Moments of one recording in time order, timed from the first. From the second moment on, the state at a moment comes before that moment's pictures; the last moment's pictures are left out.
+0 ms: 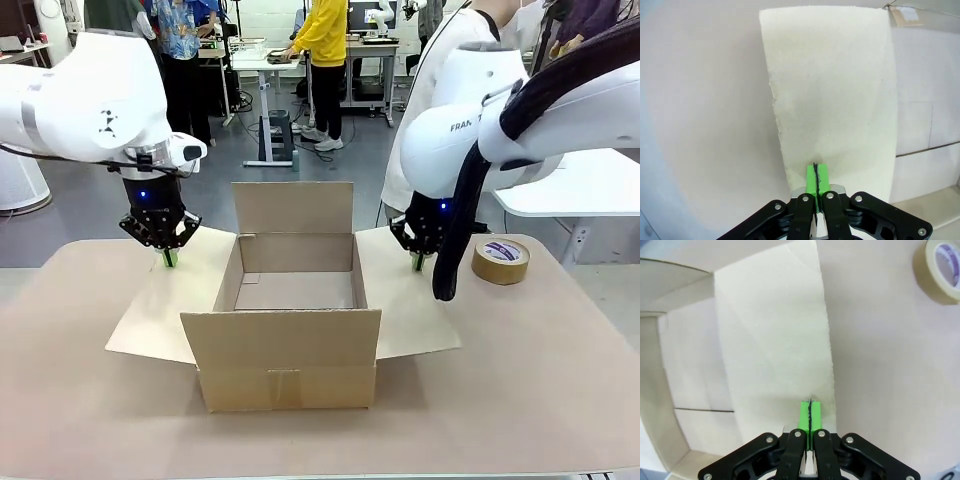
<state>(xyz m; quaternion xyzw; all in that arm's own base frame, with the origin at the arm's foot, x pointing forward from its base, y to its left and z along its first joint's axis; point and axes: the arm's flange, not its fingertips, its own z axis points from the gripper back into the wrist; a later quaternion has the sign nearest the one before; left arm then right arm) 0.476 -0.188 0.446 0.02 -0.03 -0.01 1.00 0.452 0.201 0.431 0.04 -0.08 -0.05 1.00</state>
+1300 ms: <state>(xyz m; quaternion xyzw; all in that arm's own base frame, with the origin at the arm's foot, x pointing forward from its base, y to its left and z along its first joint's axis) 0.488 -0.177 0.394 0.01 -0.03 0.00 1.00 0.477 0.188 0.374 0.03 -0.04 -0.05 1.00</state>
